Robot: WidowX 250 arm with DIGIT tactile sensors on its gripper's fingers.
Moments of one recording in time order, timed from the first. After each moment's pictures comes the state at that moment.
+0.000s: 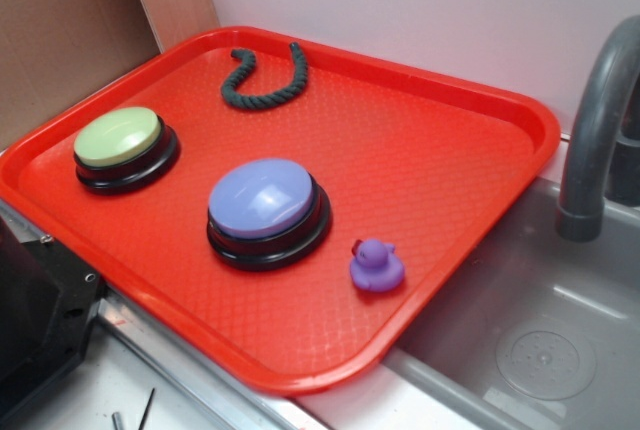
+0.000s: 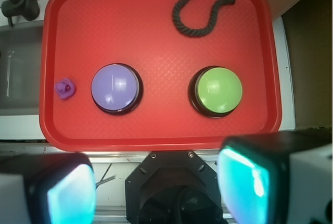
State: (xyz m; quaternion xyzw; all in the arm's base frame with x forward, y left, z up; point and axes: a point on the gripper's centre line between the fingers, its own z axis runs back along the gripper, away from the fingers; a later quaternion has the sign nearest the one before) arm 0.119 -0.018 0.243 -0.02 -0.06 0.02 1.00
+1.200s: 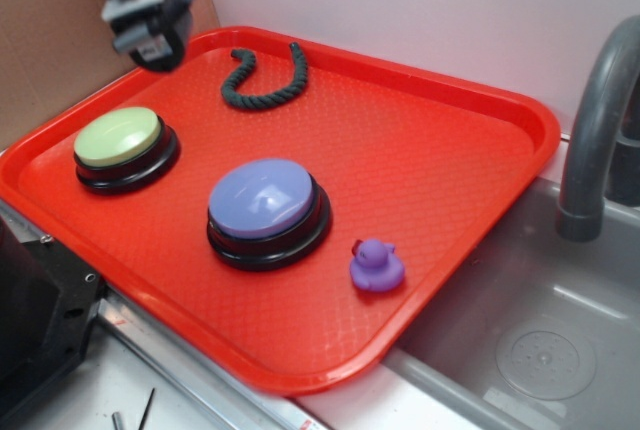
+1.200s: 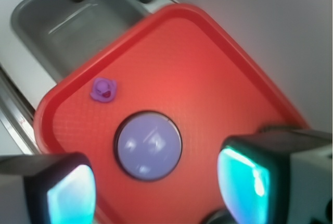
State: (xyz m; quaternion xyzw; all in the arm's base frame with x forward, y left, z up) arm 0.178 -0.092 0.175 0.01 -0.14 -0.46 0.88
